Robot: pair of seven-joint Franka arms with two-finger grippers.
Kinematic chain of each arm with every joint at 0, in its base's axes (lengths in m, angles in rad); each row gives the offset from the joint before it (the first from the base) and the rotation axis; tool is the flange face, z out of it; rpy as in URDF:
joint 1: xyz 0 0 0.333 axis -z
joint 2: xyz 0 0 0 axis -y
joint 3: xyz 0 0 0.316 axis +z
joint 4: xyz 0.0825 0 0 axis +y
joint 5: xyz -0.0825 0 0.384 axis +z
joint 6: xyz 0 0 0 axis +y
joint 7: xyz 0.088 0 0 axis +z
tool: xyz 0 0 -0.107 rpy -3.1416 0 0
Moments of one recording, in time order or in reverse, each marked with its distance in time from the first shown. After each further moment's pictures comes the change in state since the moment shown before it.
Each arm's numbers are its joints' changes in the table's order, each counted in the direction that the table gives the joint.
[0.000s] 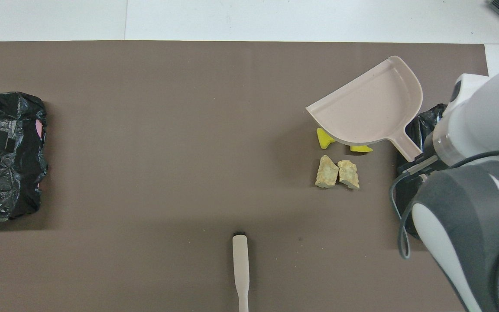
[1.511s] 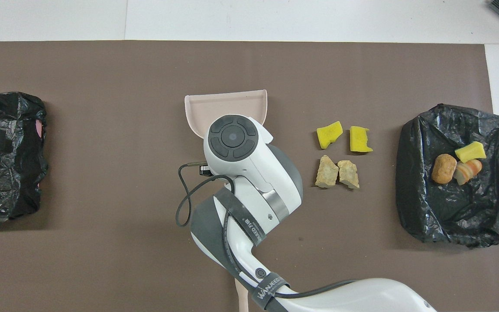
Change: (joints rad) left arm -0.002 0.001 -0.001 0.000 0.024 0.011 0.087; right arm -0.398 -0.437 -0.002 -0.156 0.187 -0.404 -0.740
